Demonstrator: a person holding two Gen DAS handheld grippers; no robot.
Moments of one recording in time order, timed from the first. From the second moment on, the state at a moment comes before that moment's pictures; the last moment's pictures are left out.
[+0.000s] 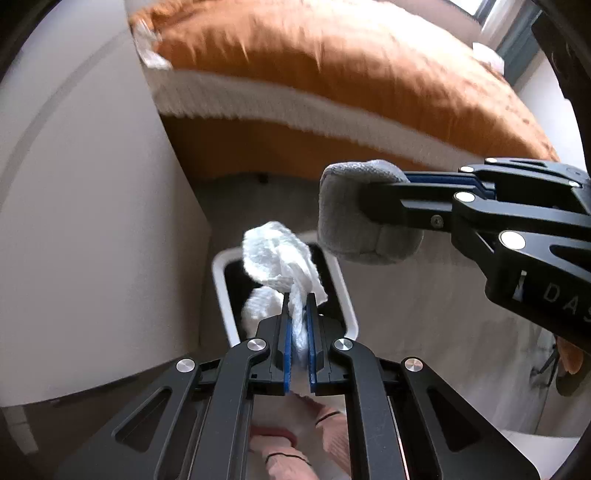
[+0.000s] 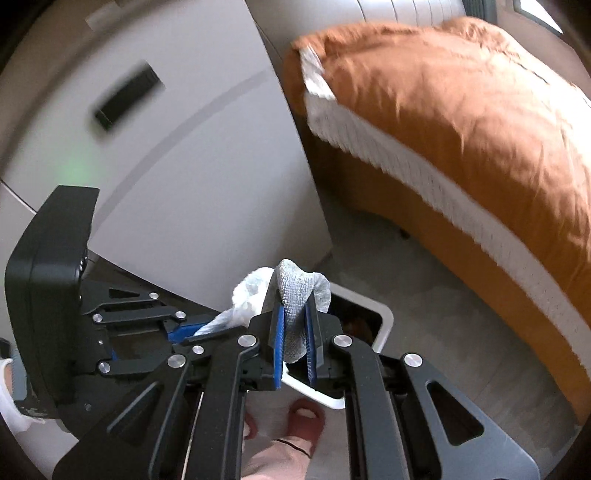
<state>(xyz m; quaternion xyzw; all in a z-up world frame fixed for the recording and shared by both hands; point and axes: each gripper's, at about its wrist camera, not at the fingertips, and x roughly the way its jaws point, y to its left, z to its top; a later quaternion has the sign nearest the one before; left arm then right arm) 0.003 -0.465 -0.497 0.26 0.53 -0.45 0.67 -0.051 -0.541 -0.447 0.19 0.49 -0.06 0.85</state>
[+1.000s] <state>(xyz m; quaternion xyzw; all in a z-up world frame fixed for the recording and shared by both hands) 0.025 -0.467 -0.490 0.22 0.54 -0.45 0.68 -0.031 -0.560 -0.460 0.18 0.49 -0.09 0.85</state>
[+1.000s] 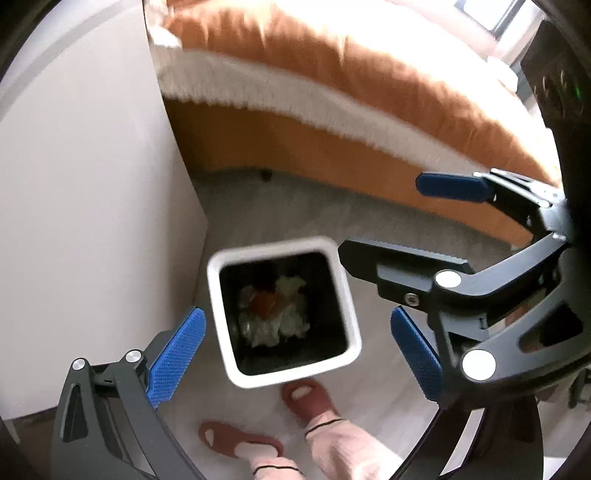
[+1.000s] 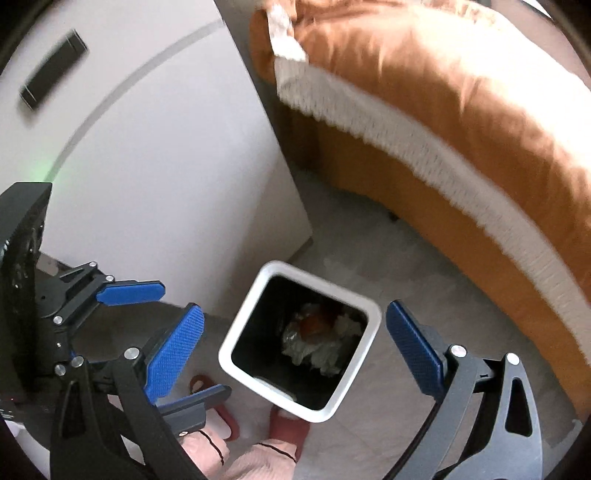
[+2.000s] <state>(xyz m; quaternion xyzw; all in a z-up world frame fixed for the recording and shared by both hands) 0.042 -0.355 -0.164 0.14 0.39 -0.37 0.83 -0.011 -0.491 -0.141 0.09 0.28 -0.01 0.95</state>
